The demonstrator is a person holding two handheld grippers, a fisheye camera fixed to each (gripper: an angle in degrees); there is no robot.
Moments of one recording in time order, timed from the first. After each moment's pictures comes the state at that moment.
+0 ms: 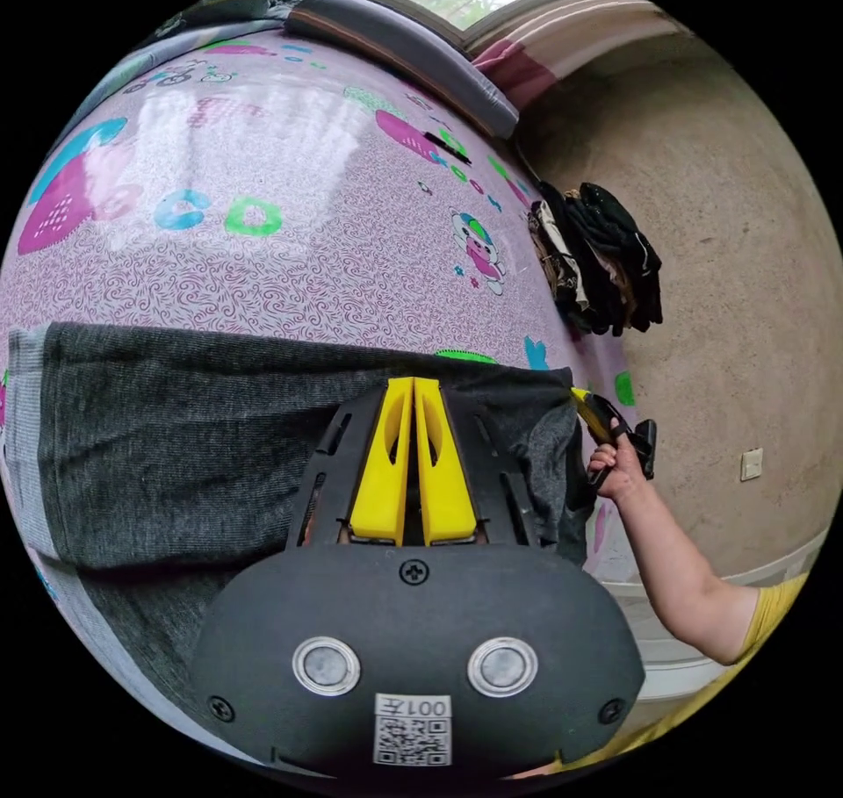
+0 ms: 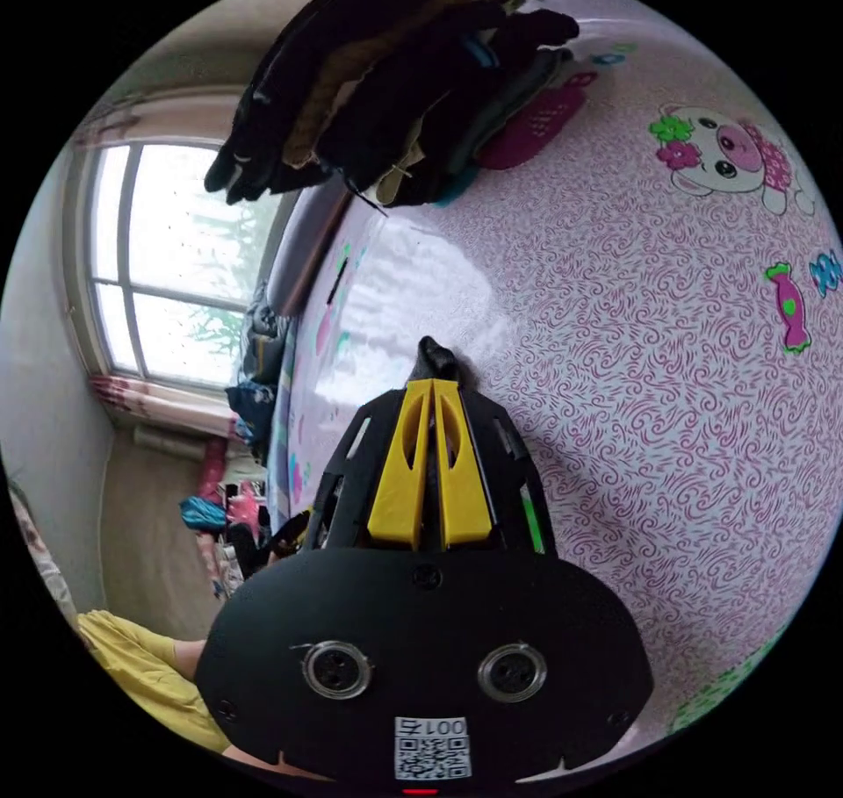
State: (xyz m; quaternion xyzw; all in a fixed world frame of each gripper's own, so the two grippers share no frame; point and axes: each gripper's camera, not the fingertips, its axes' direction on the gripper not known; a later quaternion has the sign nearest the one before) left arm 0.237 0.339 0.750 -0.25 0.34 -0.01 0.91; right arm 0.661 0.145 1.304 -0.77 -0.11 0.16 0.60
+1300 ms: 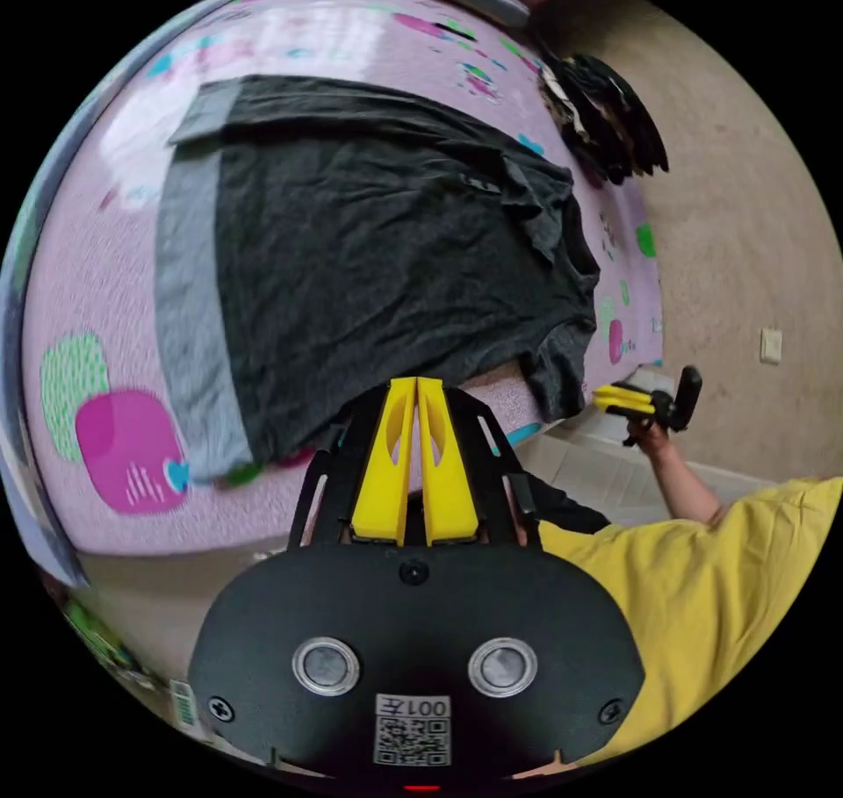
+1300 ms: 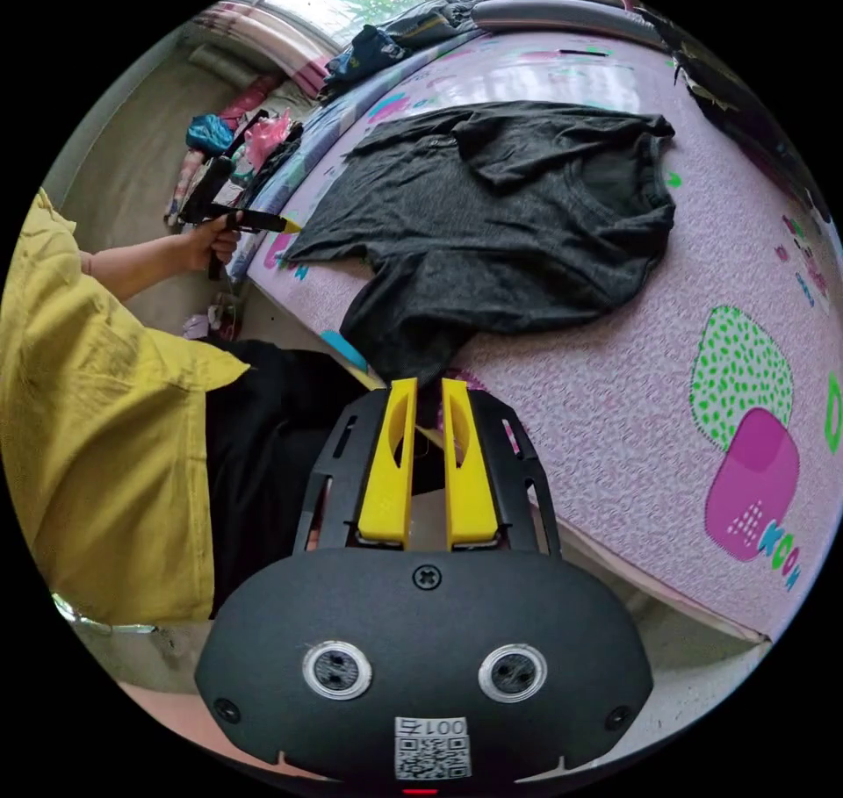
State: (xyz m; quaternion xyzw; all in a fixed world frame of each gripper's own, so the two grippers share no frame) left arm 0.175 0.498 0.490 -0.42 0.27 0.06 0.87; right arm 0.714 -0.035 0.994 -0.85 -0.40 -0.20 0.28
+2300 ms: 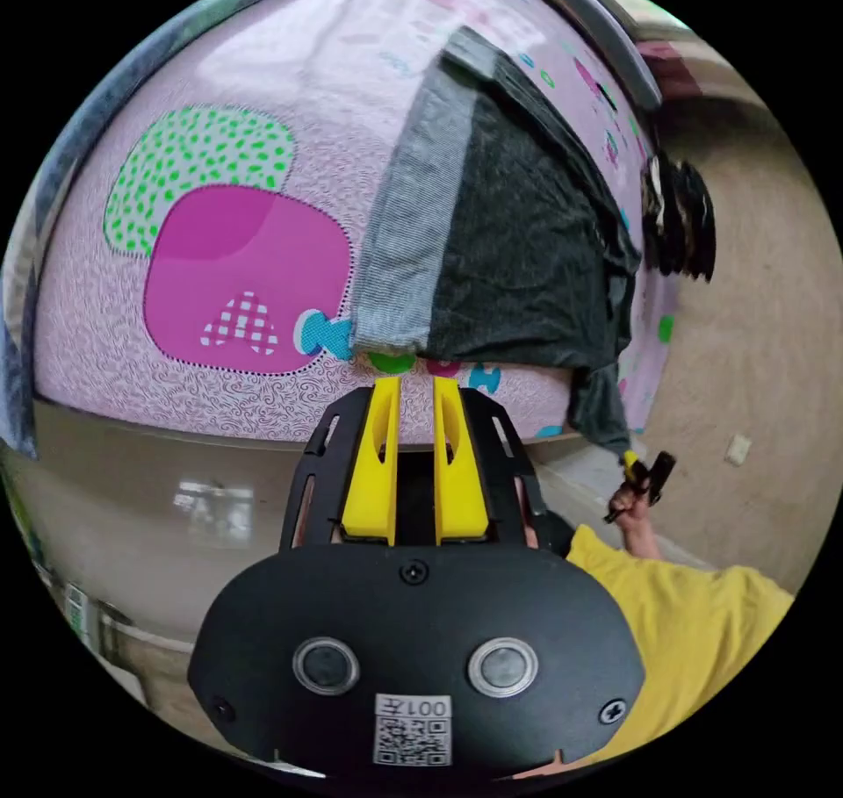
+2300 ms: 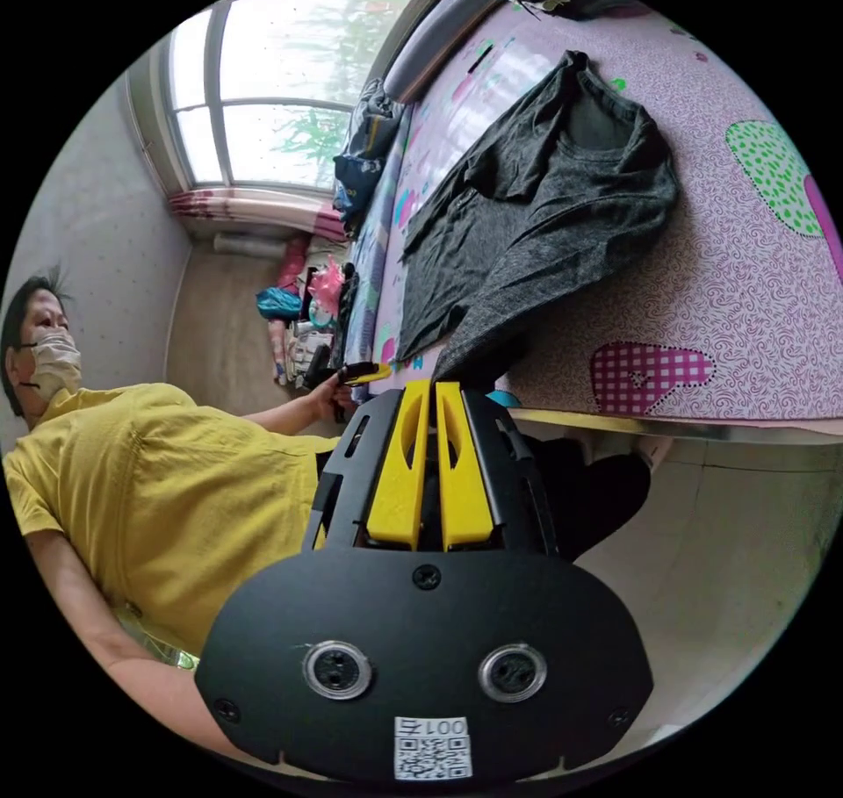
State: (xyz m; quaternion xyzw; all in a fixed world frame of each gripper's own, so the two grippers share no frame) left arm 0.032 0.498 0.373 -0.46 0.23 -0.12 0.85; right arm 0.744 -0.043 1.013 -0.88 -0.31 0.14 0.33
